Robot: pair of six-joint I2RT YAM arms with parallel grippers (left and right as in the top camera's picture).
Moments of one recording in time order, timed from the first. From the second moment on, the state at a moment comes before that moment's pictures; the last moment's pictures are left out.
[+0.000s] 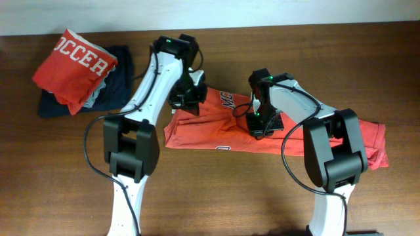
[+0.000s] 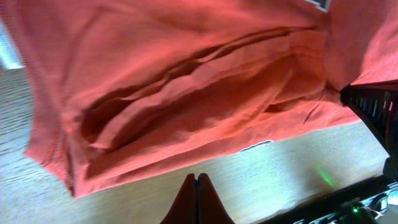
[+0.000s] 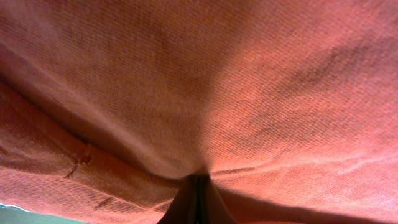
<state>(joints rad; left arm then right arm) -0.37 2.35 2.19 -1.51 0.32 -0.18 0.27 2.11 1.47 -1.07 -0.13 0.19</state>
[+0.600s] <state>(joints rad) -0.41 2.36 1.93 -1.29 0.25 -0.18 0.27 2.11 1.47 -1.09 -0.14 0.19</state>
